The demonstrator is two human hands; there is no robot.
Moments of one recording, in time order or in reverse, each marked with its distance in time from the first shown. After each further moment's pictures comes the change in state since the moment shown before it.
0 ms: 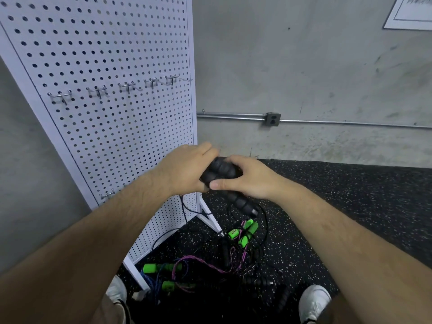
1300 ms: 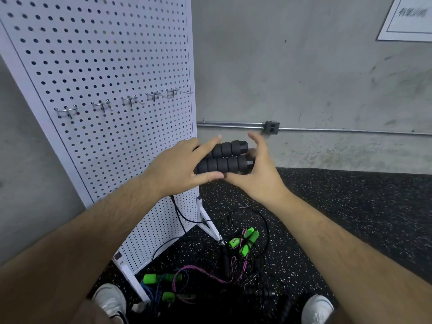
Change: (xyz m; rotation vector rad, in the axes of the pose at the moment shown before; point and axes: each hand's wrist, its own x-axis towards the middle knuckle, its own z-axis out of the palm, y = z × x) left_hand -0.005 -0.013 -0.020 -0.088 0.092 -0.085; right_hand -0.003 0.001 -0.002 0.213 0.429 -0.130
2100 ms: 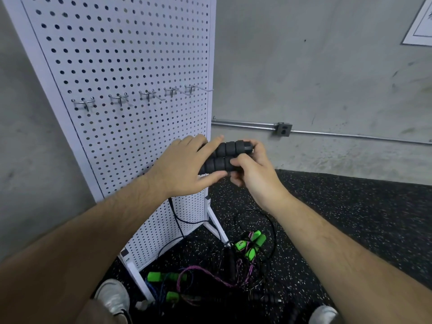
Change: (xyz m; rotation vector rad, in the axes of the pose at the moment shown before) left_hand -0.007 -0.037 0.017 0.133 0.181 0.037; right_hand 0.025 -0.020 0.050 0.595 -0.060 0.262
